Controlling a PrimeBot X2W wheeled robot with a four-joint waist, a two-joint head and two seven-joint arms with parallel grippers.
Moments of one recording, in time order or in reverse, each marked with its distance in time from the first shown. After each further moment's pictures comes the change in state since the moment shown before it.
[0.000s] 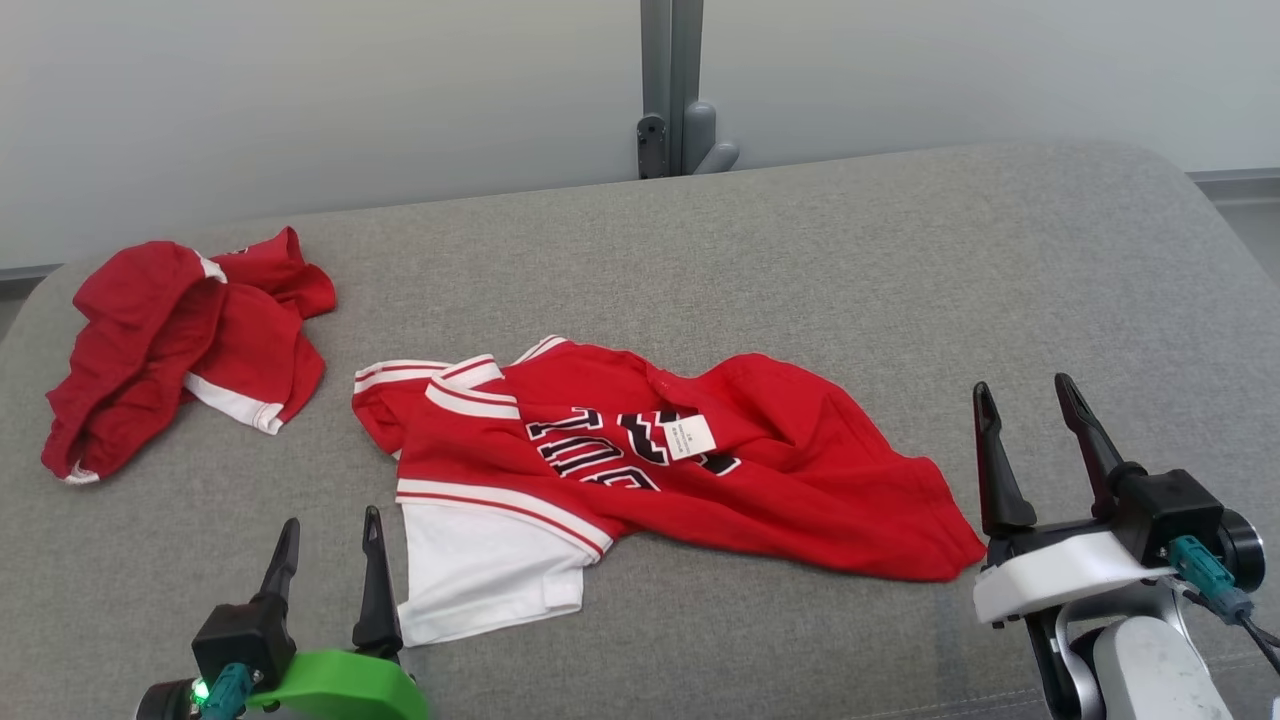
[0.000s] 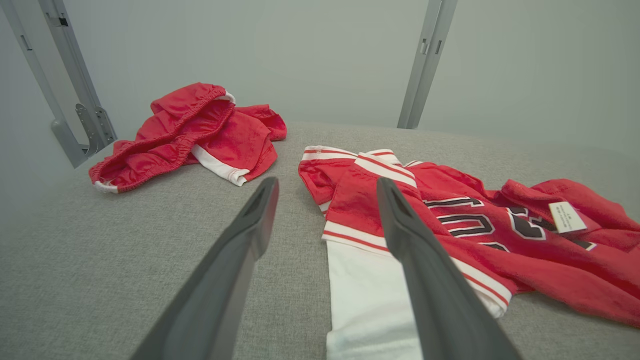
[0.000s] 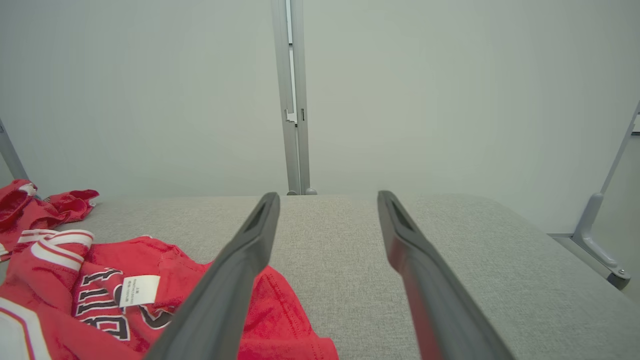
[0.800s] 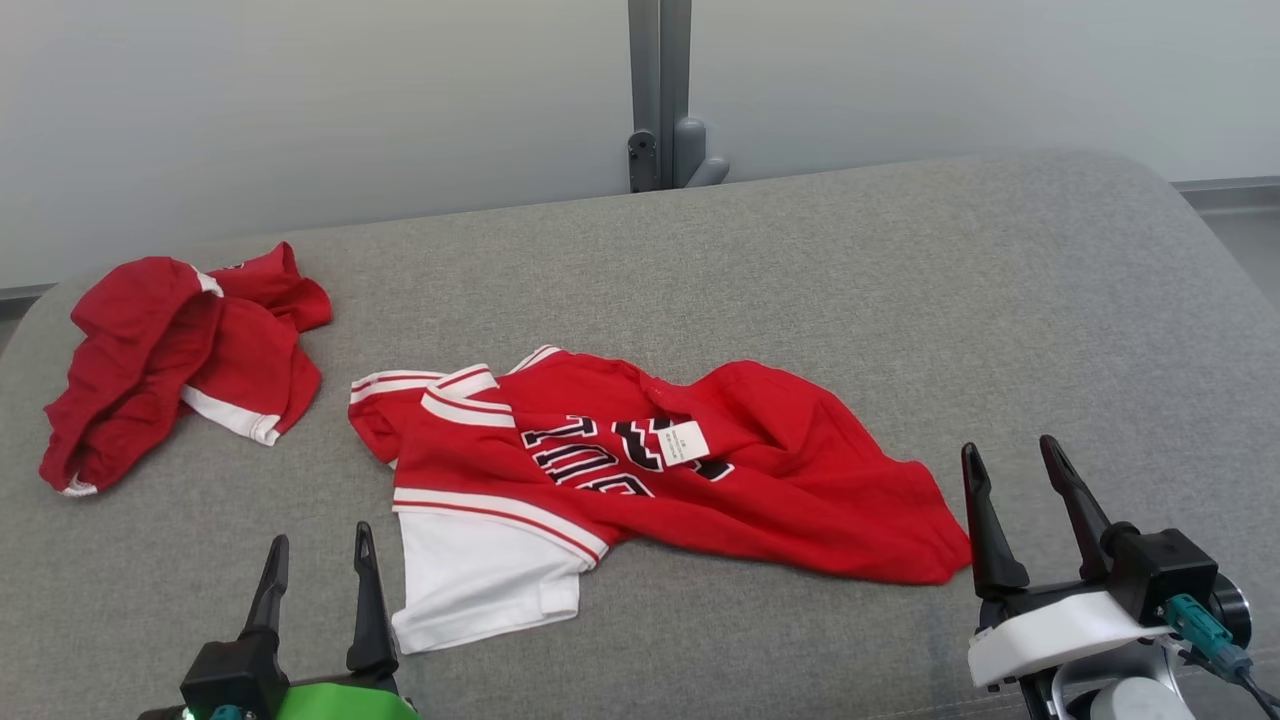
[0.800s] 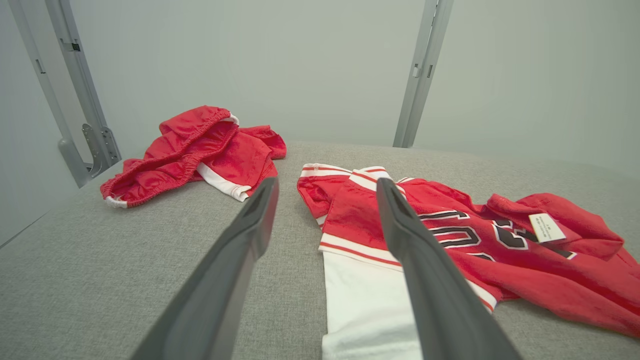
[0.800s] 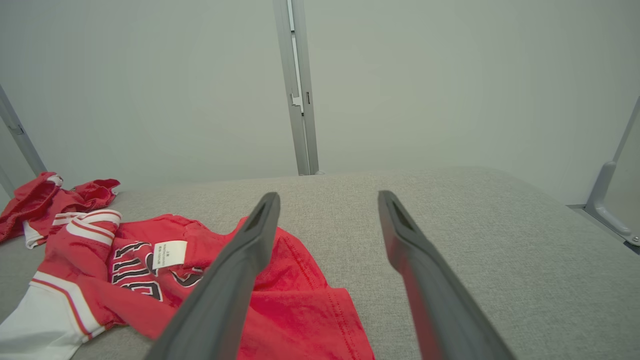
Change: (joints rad) left arm 0.114 -0.151 0.218 -0.082 0.218 -0.136 0.000; right arm 0.120 0.002 0.036 -0.082 0.065 0.000 -0.002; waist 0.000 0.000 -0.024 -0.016
